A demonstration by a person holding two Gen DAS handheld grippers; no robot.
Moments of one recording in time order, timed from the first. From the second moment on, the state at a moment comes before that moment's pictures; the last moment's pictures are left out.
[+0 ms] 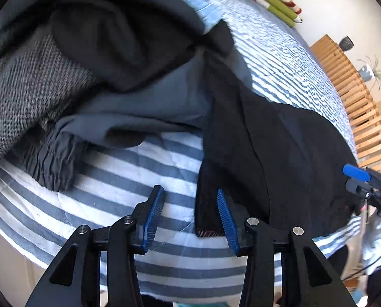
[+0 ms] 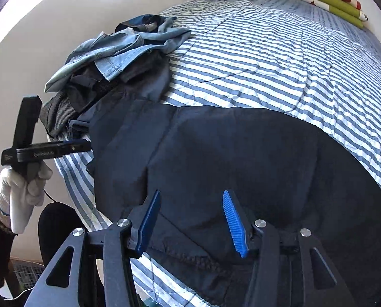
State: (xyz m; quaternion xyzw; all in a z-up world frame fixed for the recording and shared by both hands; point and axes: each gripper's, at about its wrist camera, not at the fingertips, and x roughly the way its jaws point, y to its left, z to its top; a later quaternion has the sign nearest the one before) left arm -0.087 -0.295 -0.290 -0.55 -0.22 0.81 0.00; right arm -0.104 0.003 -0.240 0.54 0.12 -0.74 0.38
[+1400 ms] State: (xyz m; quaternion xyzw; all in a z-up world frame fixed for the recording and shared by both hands) left arm -0.099 -0.196 -0.287 -0.57 -0.26 0.78 -0.02; right arm -0.113 0.224 -0.208 0.51 0.00 -0.83 0.24
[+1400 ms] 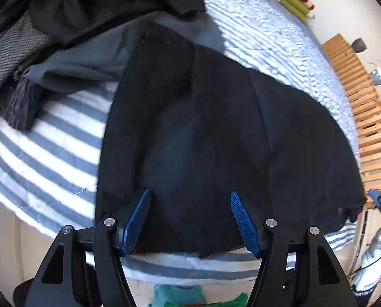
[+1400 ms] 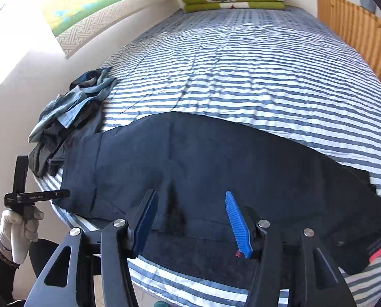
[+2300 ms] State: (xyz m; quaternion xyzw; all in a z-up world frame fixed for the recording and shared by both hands) left arm -0.096 -0.145 -0.197 -0.54 -0.02 0.83 -0.12; right arm -0.131 0.392 -0.220 0.52 -0.04 -0.85 0.07
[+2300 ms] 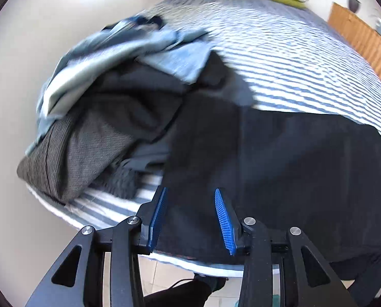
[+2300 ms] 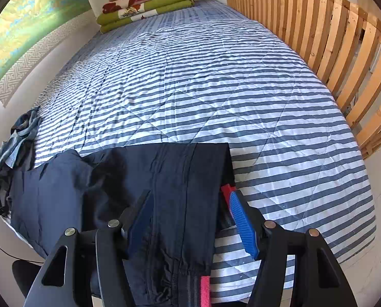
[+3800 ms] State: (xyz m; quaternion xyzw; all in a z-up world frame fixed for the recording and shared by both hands) left arm -0.150 -0.014 -0.240 -0.55 -0.03 0.83 0.09; right arm -0.175 0.440 -0.264 0.59 -0.05 -0.80 0.09
